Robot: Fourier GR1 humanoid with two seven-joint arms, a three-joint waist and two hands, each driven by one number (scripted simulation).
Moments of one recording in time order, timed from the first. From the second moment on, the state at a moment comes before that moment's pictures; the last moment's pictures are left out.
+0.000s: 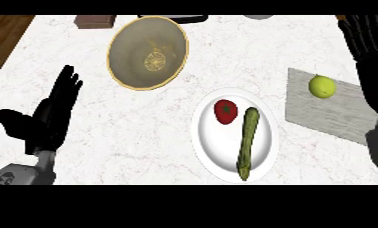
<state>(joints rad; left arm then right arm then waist) -0.09 0.46 -0.20 -1.50 0.41 0.32 -0.02 -0.32 -0.43 -0.04 -1.71 -0.22 -0.07 0.12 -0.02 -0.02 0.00</state>
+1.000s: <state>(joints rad) -0.17 0.44 -0.10 -1.55 0.54 0.12 -0.04 -0.62 -0.34 0.21 -1.07 0.19 -0.13 0.13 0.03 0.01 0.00</state>
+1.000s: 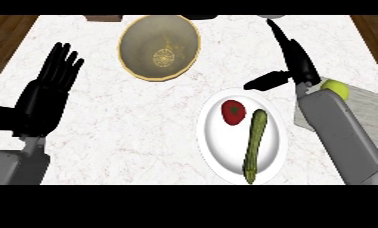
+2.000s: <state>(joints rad) -0.14 0.41 -0.07 -1.57 0.51 0.10 -0.05 -1.02 -0.29 0.36 -0.84 0.12 0.75 0.71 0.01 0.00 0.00</state>
